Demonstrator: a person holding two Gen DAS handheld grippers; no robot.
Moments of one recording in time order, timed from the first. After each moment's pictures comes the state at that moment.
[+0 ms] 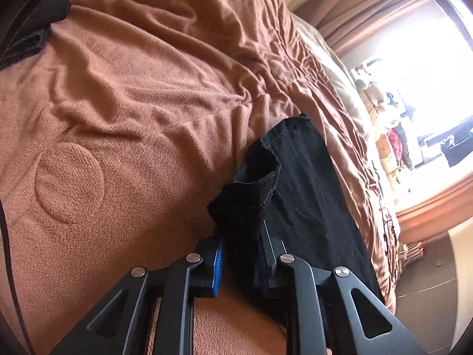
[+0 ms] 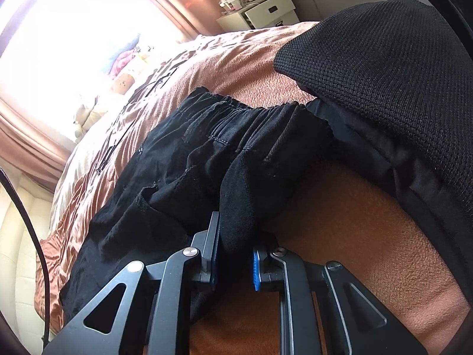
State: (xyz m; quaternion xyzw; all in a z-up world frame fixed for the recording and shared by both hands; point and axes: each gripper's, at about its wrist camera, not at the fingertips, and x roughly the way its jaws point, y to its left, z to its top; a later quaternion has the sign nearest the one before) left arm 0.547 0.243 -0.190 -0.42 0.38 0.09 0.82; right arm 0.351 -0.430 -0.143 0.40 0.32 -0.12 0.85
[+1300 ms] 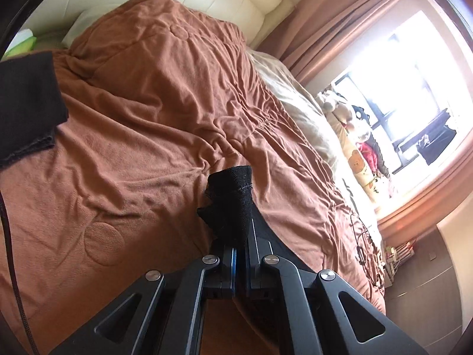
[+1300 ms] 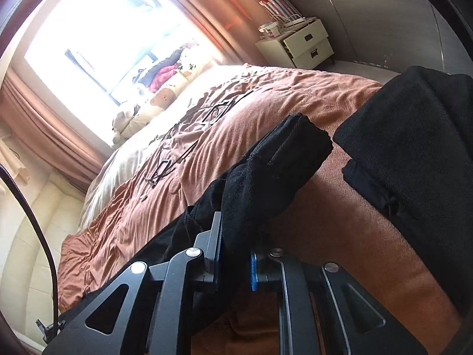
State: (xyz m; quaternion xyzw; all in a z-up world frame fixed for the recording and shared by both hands) left arm 0.515 0.268 -0.079 -0.38 0.31 0.07 0.87; right arm 0.289 -0.413 -0.062 0.39 0.26 -0.06 0.88
